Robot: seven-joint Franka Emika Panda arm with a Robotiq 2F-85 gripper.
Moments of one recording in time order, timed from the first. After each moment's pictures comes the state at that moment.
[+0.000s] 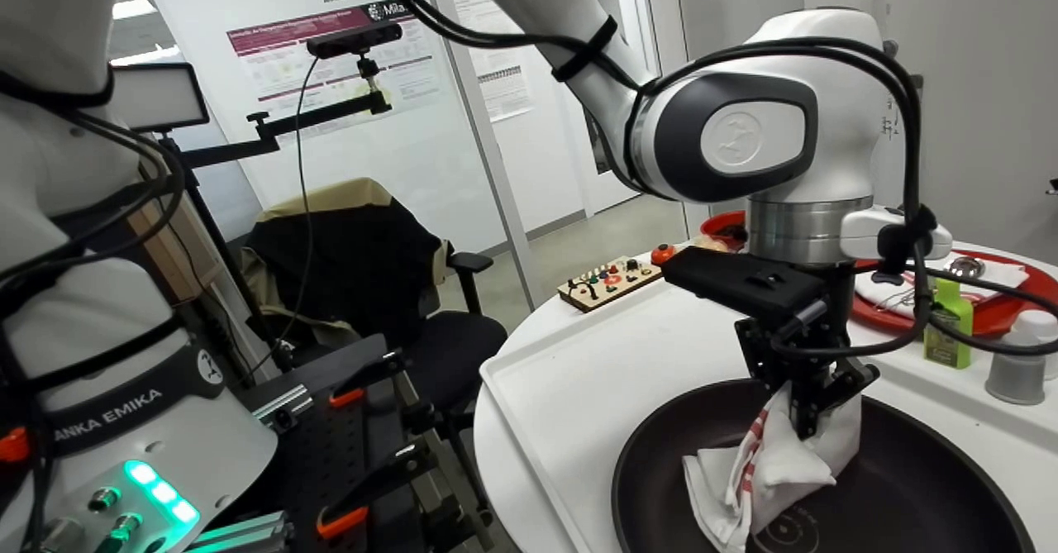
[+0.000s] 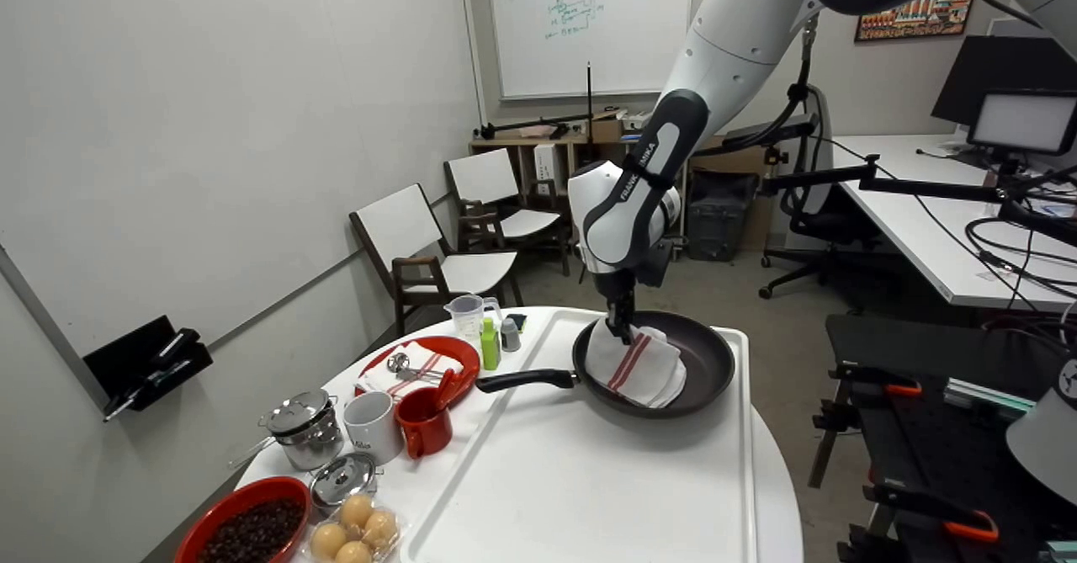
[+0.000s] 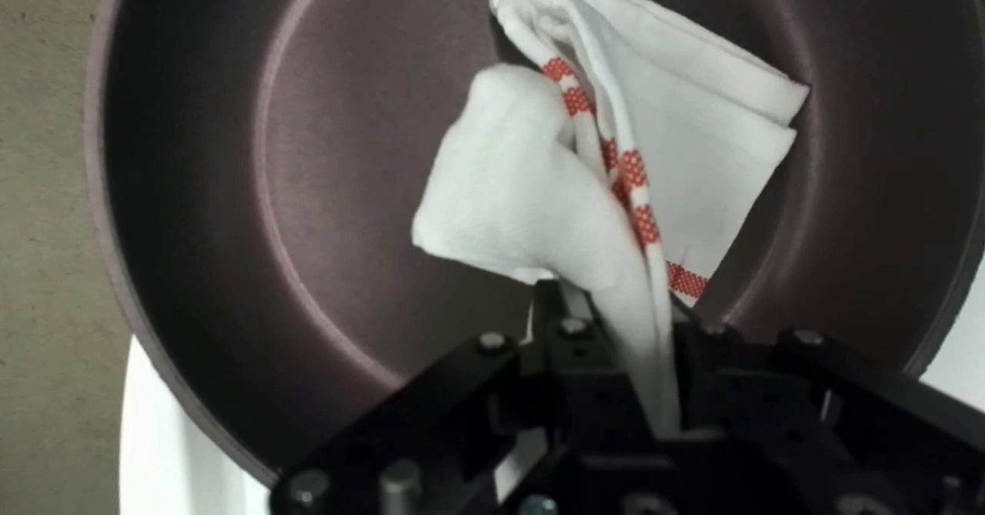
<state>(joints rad) -0.30 0.80 -0.09 -1.85 -0.09 2.49 -0.24</state>
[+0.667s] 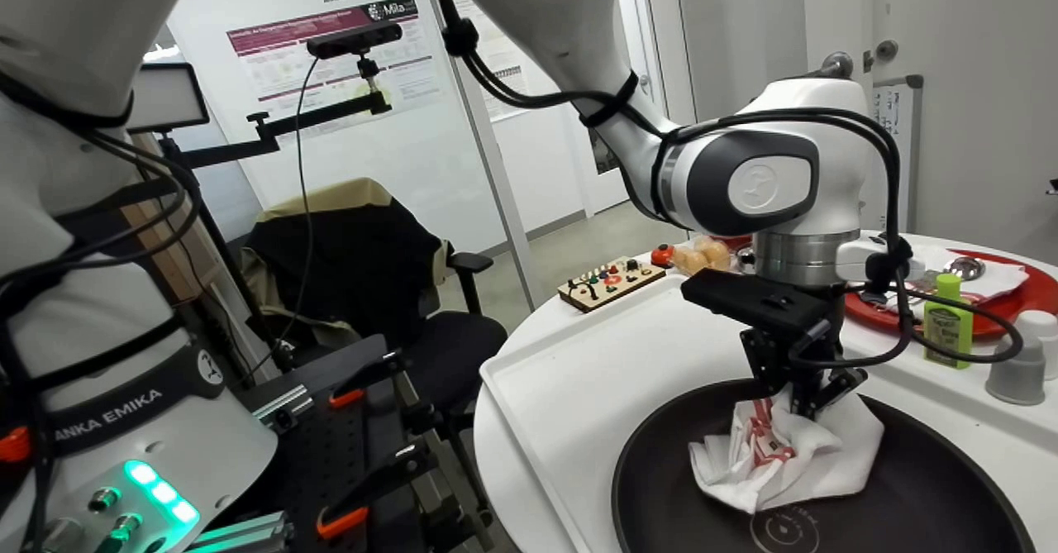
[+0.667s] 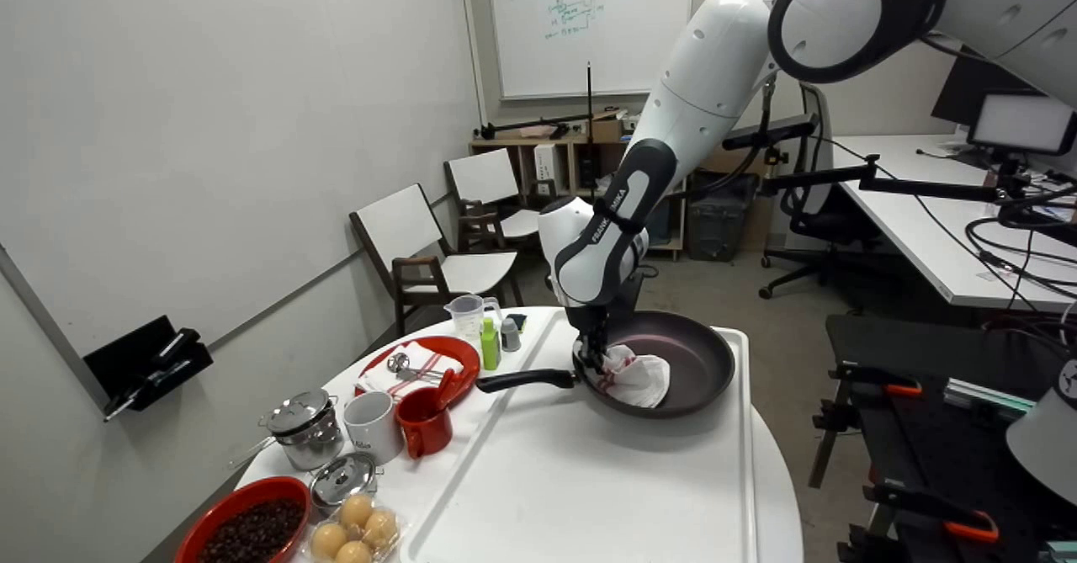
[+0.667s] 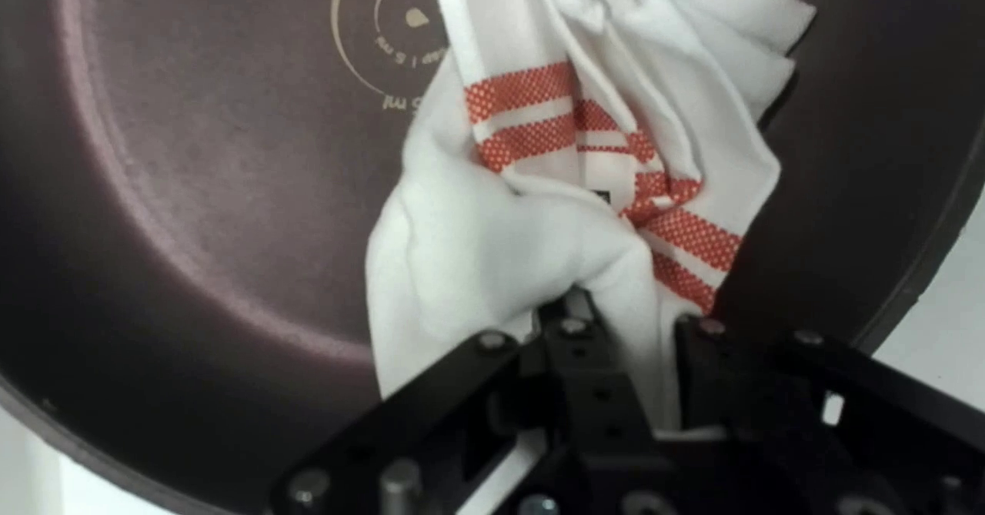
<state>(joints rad) -0.25 0.98 -0.06 -1.65 -0.09 2.46 -0.22</state>
